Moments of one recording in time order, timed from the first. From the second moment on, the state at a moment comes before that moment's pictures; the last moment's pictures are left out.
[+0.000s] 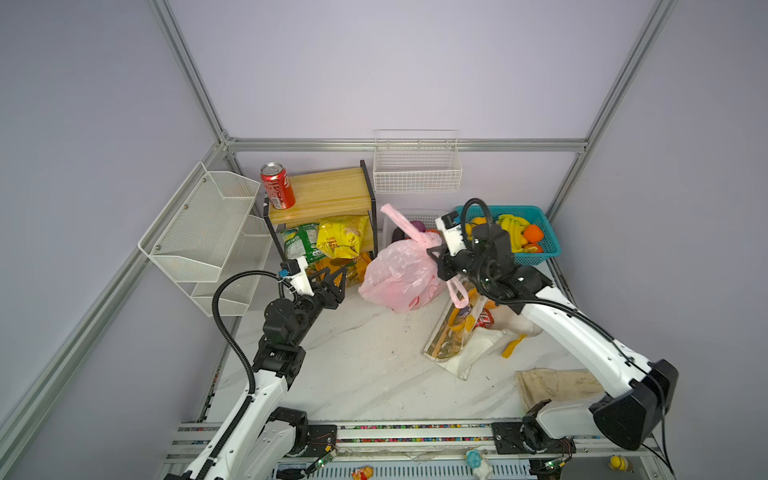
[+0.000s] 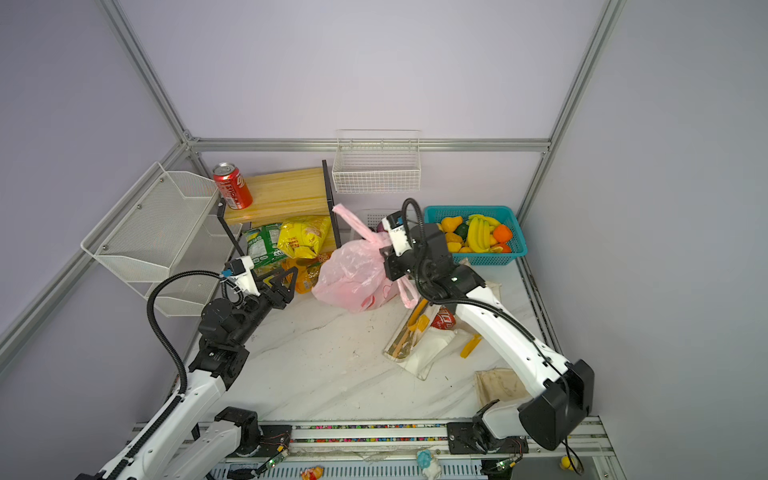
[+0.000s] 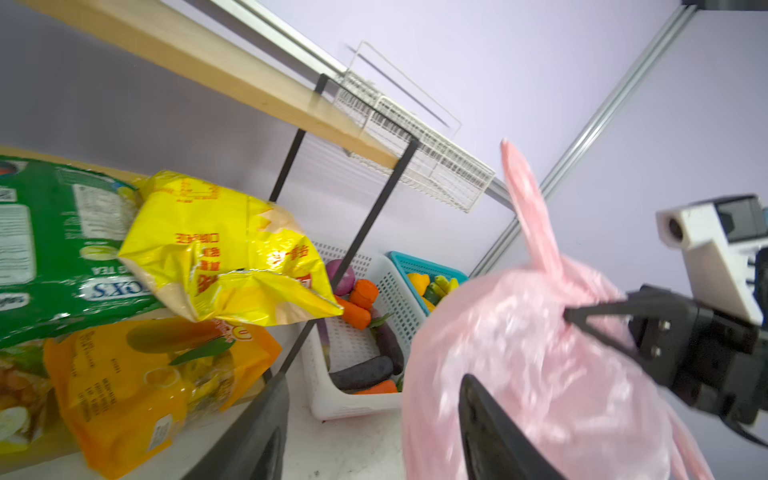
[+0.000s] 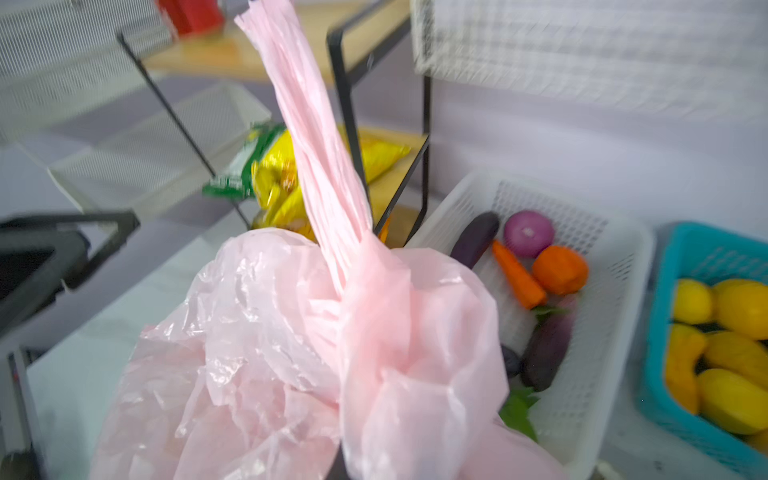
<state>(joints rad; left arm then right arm) -0.23 0.81 0.54 0.37 0.22 -0.55 0.57 1.32 1.43 -0.35 -0.11 0.10</state>
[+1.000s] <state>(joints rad) -0.92 1.86 1.46 -0.11 0.30 -0.31 0.51 1.16 1.65 -0.57 0.69 -0.03</state>
